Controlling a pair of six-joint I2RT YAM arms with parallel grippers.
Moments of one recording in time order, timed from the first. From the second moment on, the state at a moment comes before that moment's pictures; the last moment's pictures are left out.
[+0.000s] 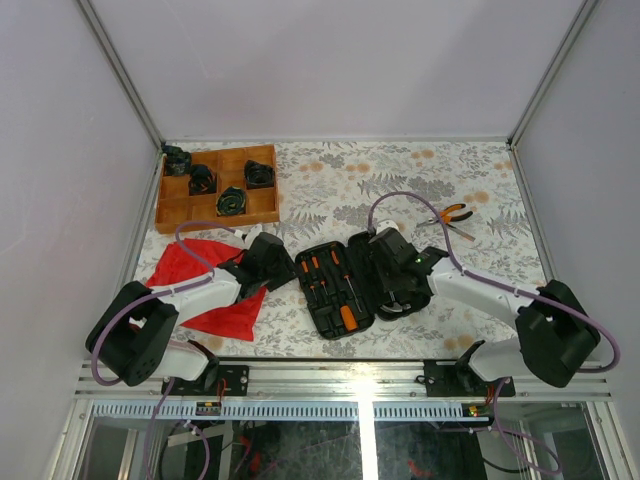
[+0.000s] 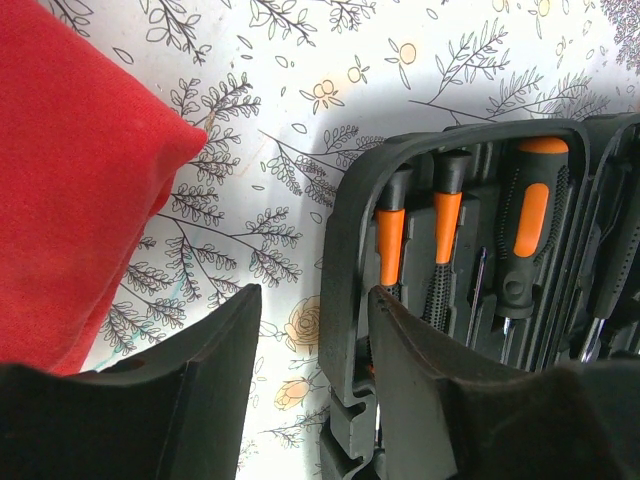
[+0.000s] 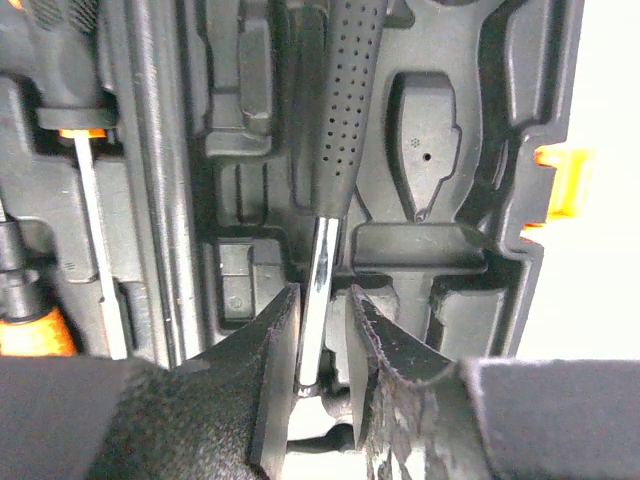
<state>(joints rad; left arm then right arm) -0.58 1.38 0.57 -0.05 -0.09 -1.02 0.74 1.40 0.78 -0.47 0.25 0.30</state>
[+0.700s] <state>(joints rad) -0.58 1.38 0.57 -0.05 -0.09 -1.00 0.62 1.46 0.79 -0.35 0.03 0.23</state>
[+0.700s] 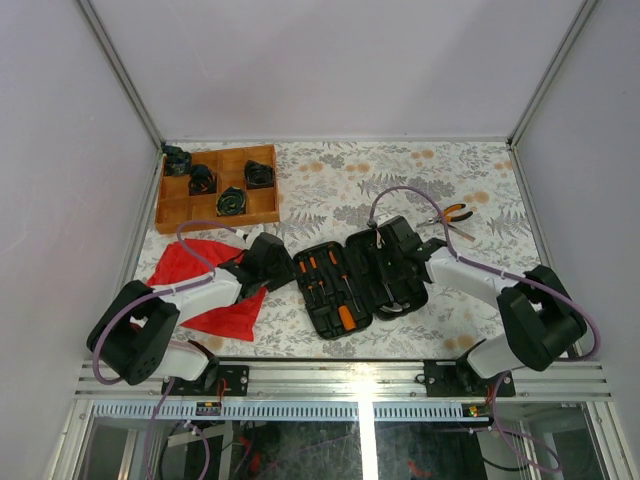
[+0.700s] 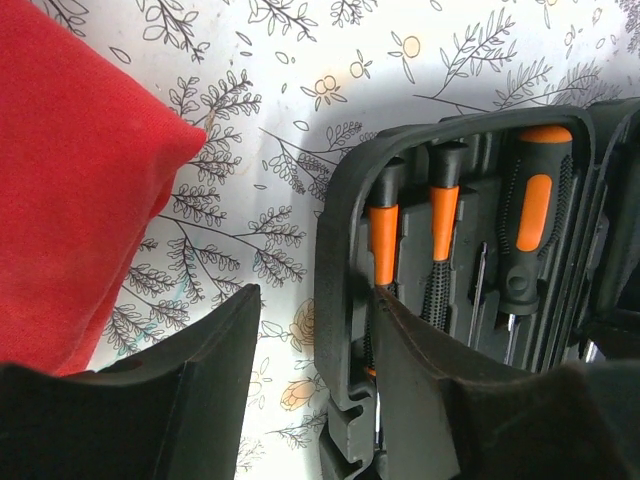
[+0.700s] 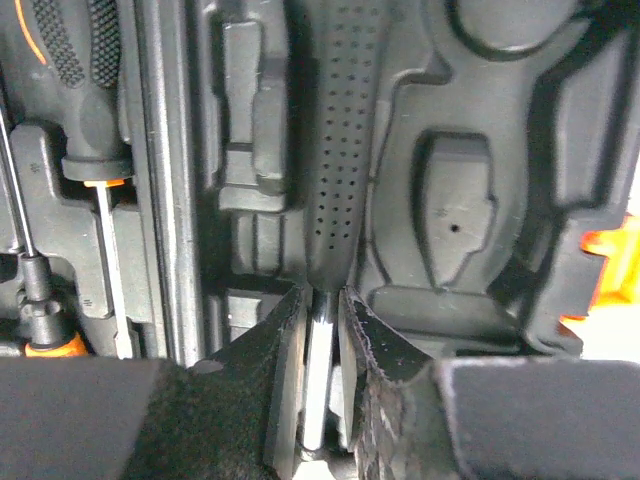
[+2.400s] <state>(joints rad) -0.58 1.43 0.59 -0.03 -0.06 -0.97 0.61 1.59 0.95 -0.52 0.01 0.21</state>
